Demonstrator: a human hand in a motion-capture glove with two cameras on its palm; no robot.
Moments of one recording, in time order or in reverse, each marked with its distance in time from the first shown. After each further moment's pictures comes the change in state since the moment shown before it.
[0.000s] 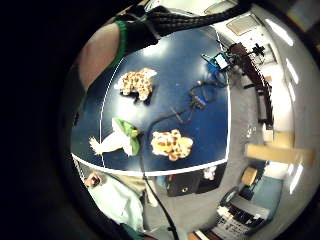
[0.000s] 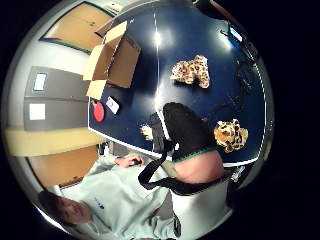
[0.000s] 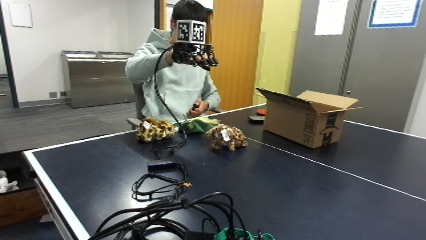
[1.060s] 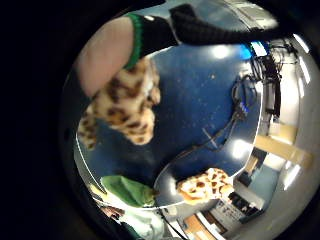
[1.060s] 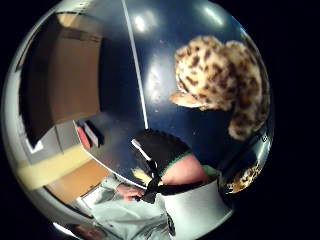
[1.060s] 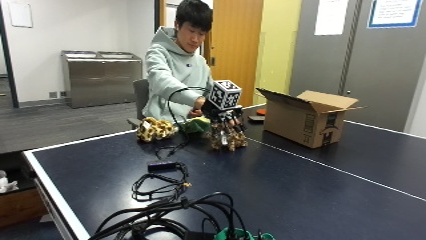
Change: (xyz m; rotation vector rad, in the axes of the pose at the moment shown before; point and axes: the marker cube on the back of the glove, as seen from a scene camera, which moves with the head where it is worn) arm -0.024 -0.152 0.210 -0.291 -0.034 0.137
